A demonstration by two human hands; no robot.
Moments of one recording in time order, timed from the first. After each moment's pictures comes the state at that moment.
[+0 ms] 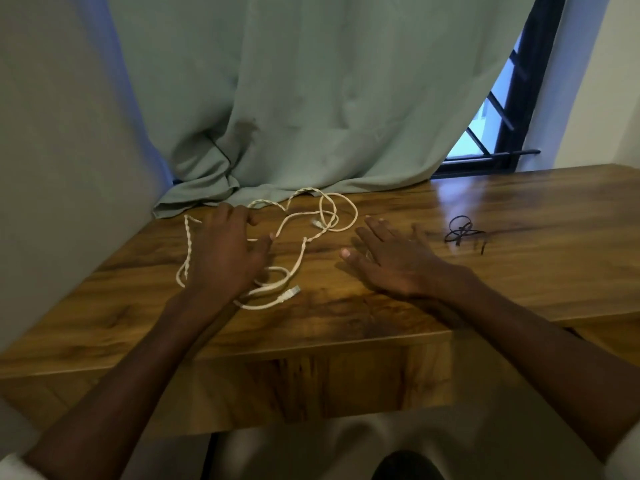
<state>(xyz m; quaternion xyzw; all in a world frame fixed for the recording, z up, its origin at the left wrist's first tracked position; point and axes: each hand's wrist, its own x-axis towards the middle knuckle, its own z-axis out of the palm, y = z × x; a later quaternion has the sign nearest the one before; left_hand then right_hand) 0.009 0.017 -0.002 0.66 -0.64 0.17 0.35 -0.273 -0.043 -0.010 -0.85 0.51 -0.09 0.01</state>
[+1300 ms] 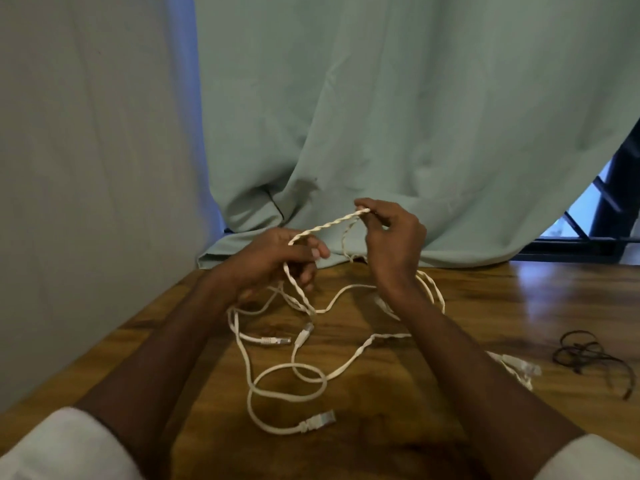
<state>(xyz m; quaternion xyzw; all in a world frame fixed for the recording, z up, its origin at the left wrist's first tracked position) 0.067 -0.085 0.061 0.41 -0.65 -0.40 0.49 -0.124 -0.160 0.055 -0.62 0.29 -0.72 0.12</state>
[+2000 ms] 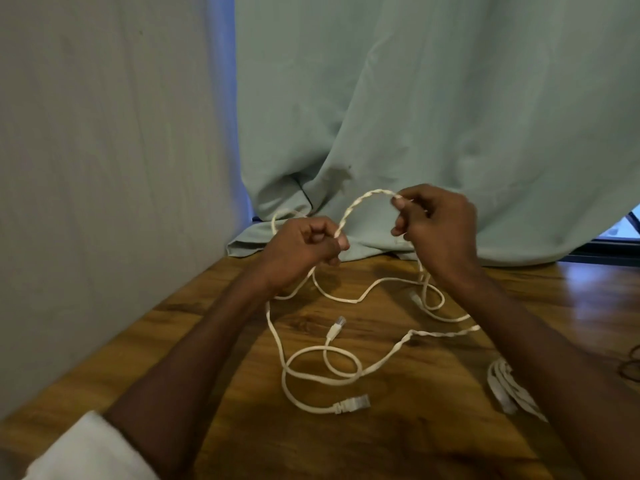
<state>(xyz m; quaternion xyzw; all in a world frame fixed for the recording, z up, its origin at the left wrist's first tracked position) 0.073 -0.079 0.044 0.48 -0.68 -0.18 0.53 -0.137 -0.156 0.067 -0.71 0.29 -0.63 0.16</state>
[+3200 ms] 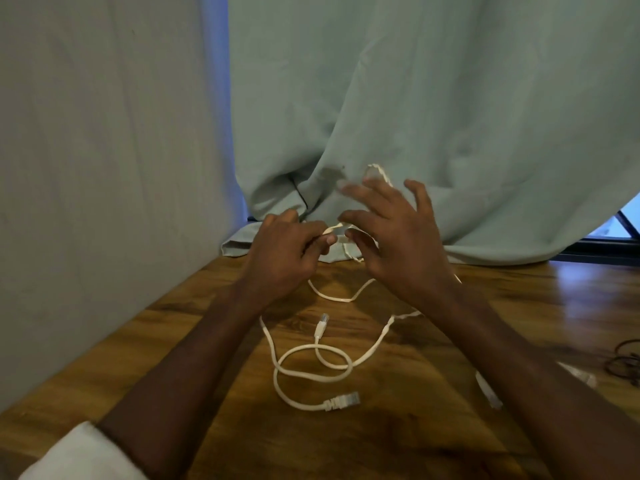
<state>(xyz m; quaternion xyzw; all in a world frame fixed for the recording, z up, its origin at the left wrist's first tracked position) 0.076 -0.079 0.037 0.54 -0.71 0.24 0.39 -0.128 -0.134 0.059 -0.82 0.21 -0.46 -0.26</state>
